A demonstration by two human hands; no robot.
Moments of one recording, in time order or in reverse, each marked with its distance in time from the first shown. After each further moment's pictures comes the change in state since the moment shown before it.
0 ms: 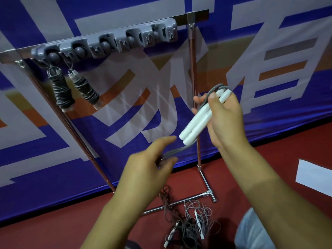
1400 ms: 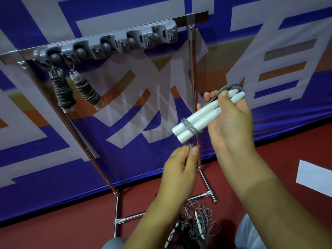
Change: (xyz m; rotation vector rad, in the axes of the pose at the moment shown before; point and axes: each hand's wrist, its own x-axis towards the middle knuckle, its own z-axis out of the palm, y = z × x) left_hand 0.004 0.011 0.074 -0.400 0.008 -0.066; right_hand -0.019 -0.019 0.008 0.388 0.083 0.073
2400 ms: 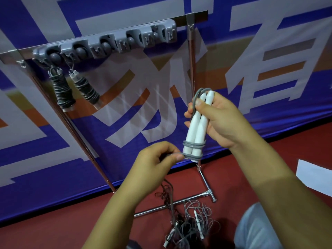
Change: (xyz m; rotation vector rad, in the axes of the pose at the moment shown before) left_hand 0.011 0.010 -0.065 0.174 -0.188 -0.004; right_hand 0.010 -0.008 -0.010 -0.403 -0.432 0.220
